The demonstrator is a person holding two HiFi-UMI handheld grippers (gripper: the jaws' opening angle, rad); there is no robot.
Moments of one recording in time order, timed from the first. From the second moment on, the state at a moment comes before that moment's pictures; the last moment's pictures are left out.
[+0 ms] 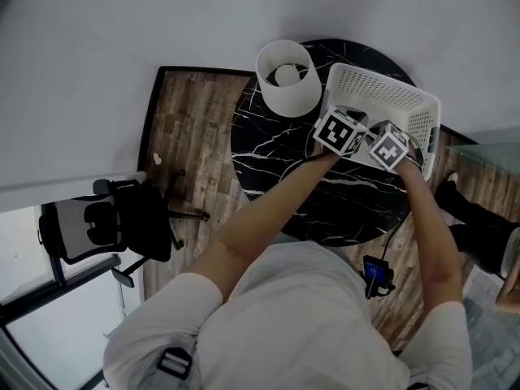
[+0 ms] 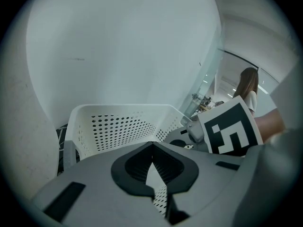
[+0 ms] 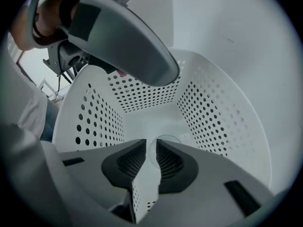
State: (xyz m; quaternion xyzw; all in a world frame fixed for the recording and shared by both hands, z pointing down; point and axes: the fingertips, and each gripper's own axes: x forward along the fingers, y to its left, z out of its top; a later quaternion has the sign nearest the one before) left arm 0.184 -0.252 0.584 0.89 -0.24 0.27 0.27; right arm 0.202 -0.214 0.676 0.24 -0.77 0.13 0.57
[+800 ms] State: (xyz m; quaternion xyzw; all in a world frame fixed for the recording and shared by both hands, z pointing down) left arm 0.186 -0.257 0.588 0.88 -0.25 0.26 0.30; right arm 0.208 -0.218 0.700 0.23 -0.77 0.12 0.58
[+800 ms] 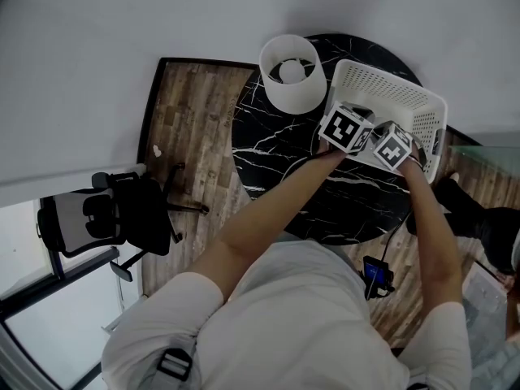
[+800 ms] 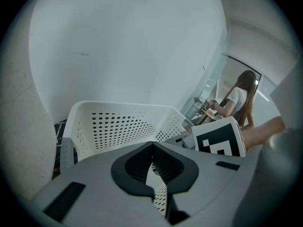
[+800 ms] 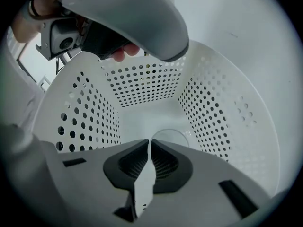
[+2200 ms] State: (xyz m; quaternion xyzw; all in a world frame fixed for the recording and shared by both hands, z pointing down) left arm 0.177 -0.227 0.518 0.91 -0.25 0.22 0.27; right arm 0.214 -0.199 0.577 0.29 -0.79 0.05 0.54
